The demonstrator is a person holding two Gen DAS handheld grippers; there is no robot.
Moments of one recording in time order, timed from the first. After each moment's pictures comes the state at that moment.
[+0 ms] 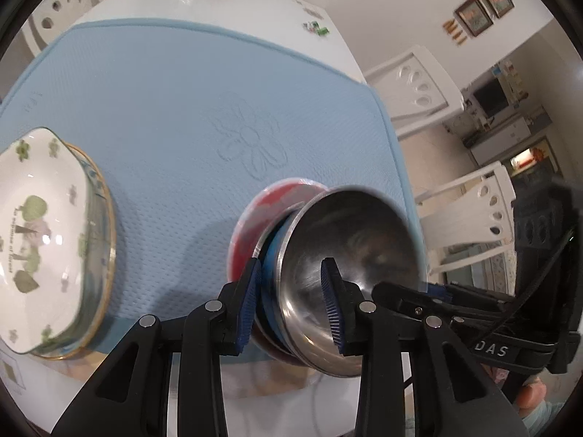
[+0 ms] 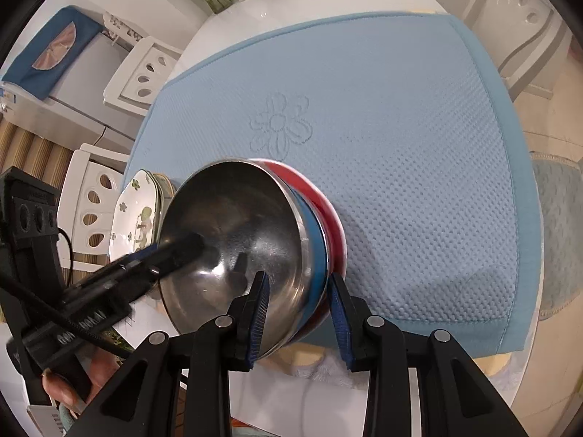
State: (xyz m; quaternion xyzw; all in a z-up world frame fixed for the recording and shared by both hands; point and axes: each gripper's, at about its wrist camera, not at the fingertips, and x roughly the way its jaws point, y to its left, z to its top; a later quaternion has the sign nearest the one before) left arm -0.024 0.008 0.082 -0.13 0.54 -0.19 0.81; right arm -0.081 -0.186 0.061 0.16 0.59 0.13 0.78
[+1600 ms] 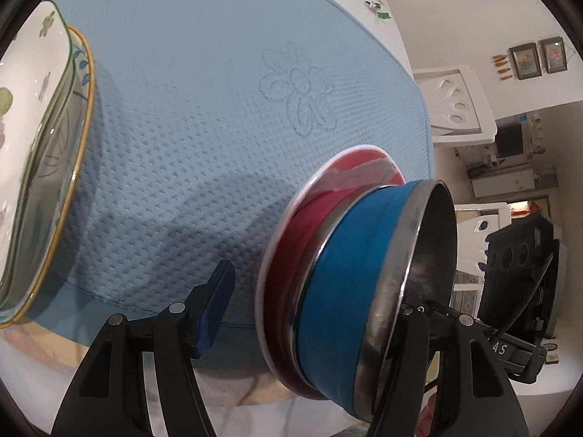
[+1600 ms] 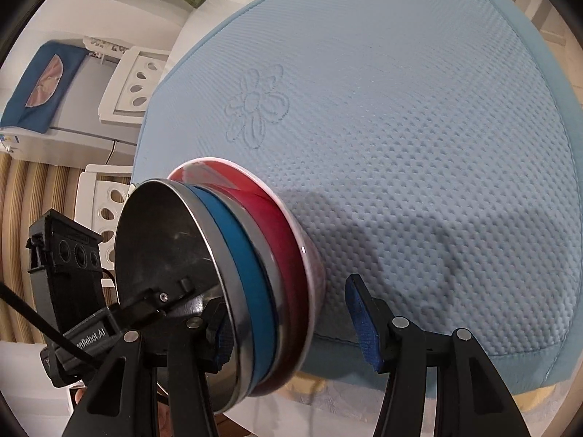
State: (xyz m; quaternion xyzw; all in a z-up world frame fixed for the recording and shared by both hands) left arm -0.016 0.013 0.010 -0.24 0.61 -0.16 0.73; right arm -0.060 -0.204 0.001 0.25 0.62 0.16 0.73
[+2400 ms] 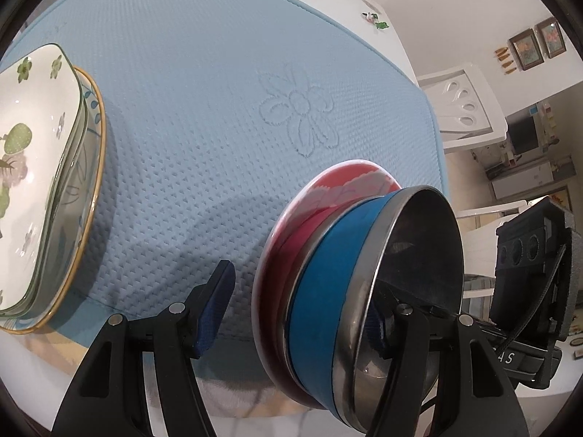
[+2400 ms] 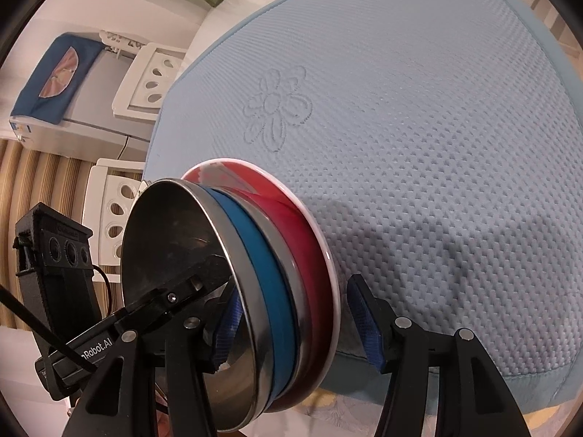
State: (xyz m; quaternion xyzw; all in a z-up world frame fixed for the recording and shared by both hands) left arm -0.013 0.010 0.025 -0.19 0.59 -0.13 0.77; right arm -0.054 -0.187 -0.004 0.25 0.60 0.19 0.74
